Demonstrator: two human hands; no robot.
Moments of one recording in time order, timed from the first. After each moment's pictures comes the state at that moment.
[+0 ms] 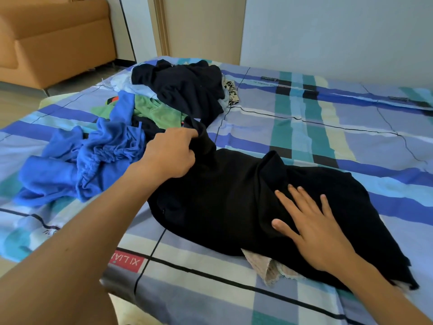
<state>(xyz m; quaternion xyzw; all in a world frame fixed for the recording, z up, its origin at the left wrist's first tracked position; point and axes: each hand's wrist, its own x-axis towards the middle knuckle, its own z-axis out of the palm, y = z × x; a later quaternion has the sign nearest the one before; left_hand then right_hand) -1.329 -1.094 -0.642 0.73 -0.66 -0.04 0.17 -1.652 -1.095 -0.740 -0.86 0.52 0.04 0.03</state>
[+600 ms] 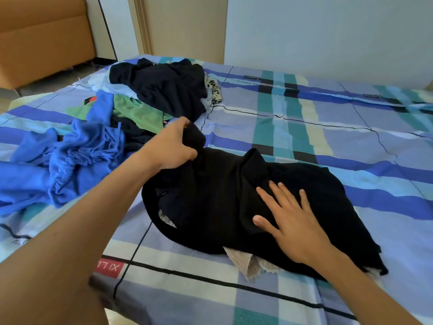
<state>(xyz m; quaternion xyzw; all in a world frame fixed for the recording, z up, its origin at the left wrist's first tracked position) -1.355 -1.109 -0.631 0.71 -0.60 -0.24 0.28 -1.651 -1.093 -0.738 -0.85 0.52 0.03 0.04</state>
